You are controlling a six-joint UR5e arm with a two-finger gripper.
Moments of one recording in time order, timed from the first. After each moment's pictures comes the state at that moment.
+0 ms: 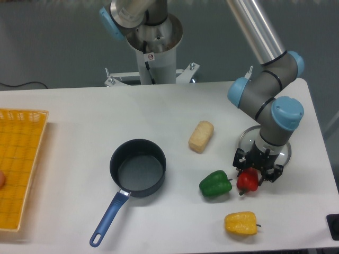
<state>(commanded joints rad) 2.79 -2.21 -1.56 -0.85 1.30 1.15</state>
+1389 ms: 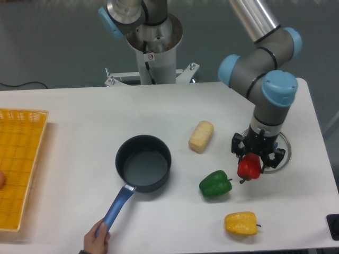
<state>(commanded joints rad) 2.69 -2.02 -1.60 -0.92 1.52 1.16</state>
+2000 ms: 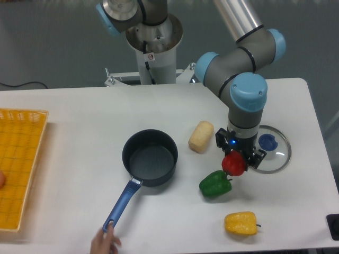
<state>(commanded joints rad) 2.65 -2.00 -1.60 -0.98 1.59 1.36</state>
